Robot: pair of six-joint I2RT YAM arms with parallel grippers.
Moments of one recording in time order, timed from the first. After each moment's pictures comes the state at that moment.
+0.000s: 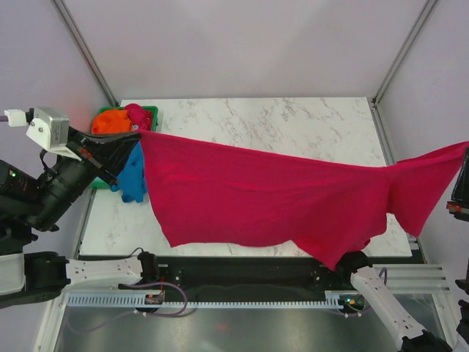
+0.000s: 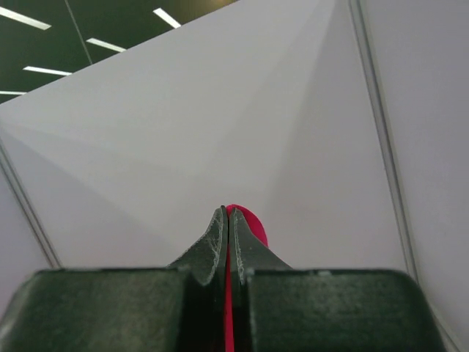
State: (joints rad) left arm -1.21 0.86 1.87 -0.87 -0.60 -0.07; right arm 0.28 0.51 1.61 -0.47 0.28 0.20
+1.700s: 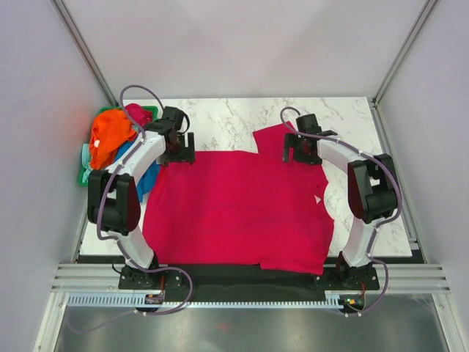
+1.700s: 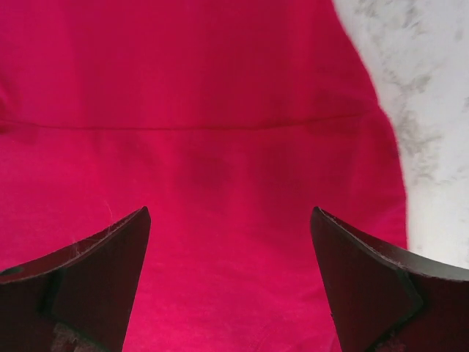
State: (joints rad) left arm -0.22 1.74 1.42 -0.80 -0.15 -0.27; right arm 0.25 1.86 1.31 -0.45 0.10 0.33
